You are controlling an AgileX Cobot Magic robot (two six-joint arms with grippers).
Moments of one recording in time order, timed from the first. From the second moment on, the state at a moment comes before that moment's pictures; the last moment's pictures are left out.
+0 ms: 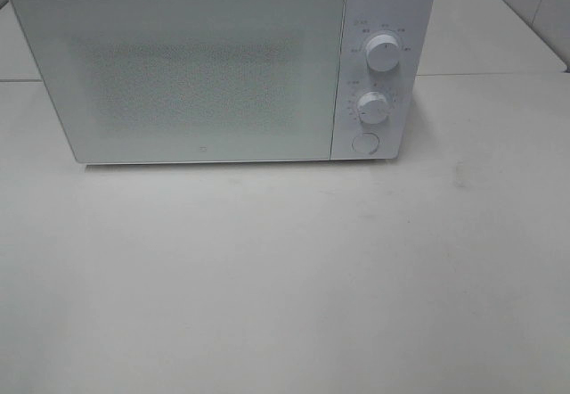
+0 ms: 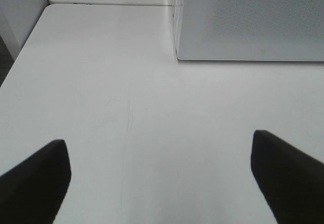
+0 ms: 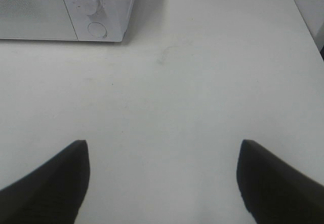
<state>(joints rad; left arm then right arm) 0.03 0.00 -0.50 -0.09 1.04 0.03 0.12 0.00 -0.51 -0.05 1.04 0.14</state>
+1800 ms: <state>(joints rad) 0.03 0.00 -0.50 -0.09 1.04 0.03 0.12 0.79 -0.50 -0.04 0.14 0.14</state>
